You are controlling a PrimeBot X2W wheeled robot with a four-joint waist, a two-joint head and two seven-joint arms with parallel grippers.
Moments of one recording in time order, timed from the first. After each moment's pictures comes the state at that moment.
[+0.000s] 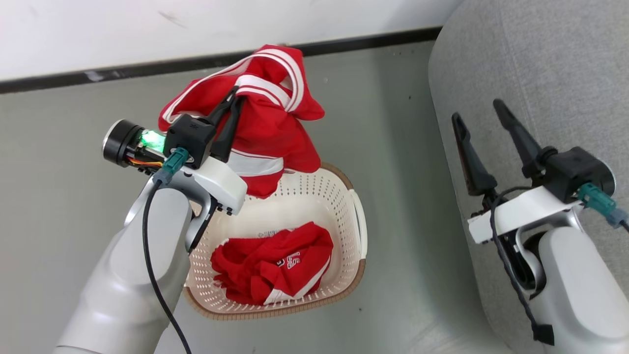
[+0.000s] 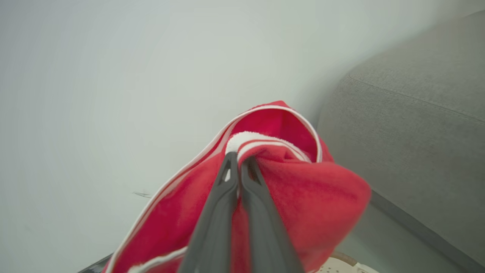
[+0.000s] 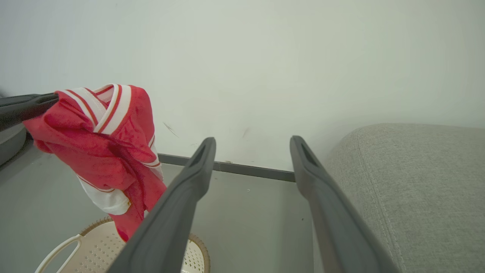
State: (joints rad) left arm -0.76 0.06 -0.39 0.58 -0.15 -0.05 -0.25; right arm -0.40 -0.07 0.08 0.16 0.04 0.13 -0.26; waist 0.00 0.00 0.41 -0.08
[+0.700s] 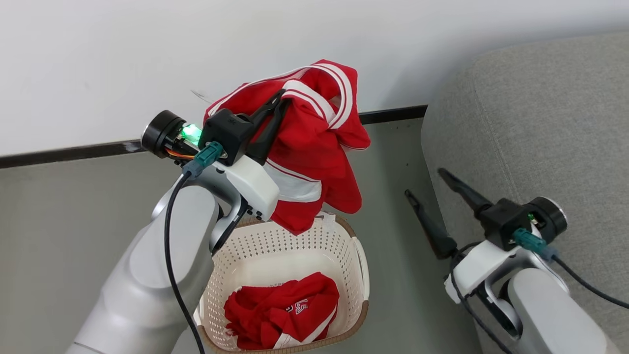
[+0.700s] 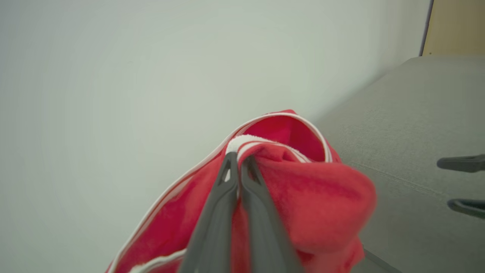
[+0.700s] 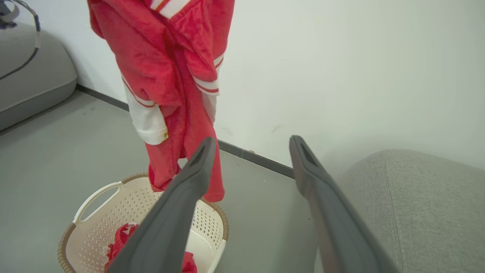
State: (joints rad) left arm -0.76 0.04 -0.47 0.47 -0.22 -0.11 -0.15; right arm -0.35 -0.18 0.32 0.24 0.04 0.13 -0.26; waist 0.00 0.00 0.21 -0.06
